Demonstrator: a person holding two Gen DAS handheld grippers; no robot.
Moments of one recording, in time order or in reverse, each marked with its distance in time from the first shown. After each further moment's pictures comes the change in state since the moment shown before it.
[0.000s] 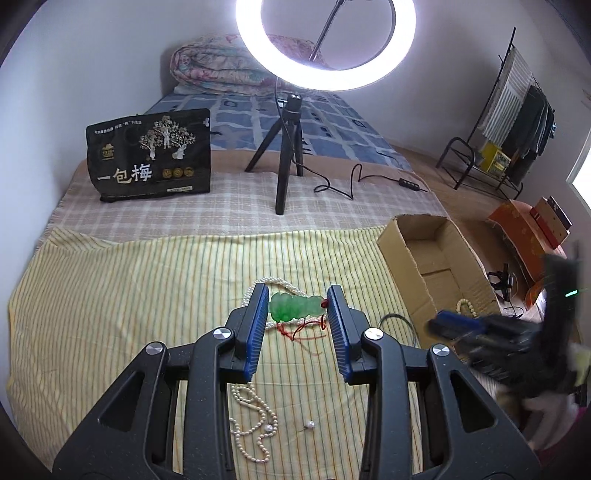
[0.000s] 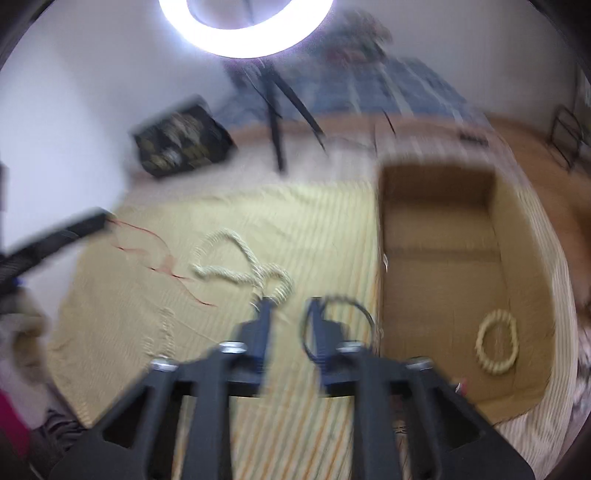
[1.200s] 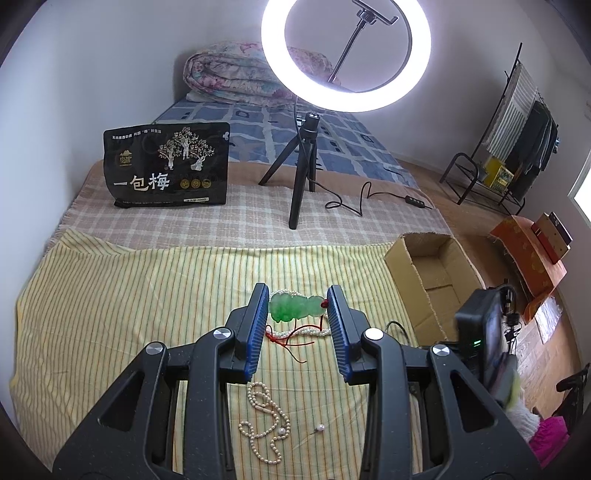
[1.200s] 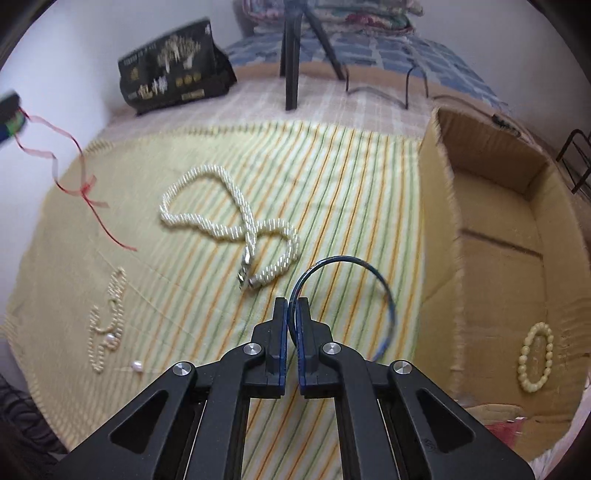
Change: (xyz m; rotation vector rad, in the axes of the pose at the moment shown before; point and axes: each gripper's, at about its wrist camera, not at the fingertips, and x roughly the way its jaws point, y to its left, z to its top) left arm -0.019 0.020 0.008 -0.036 -0.046 0.003; right arm 0.060 0.026 -0.005 -0.133 0.108 -0.039
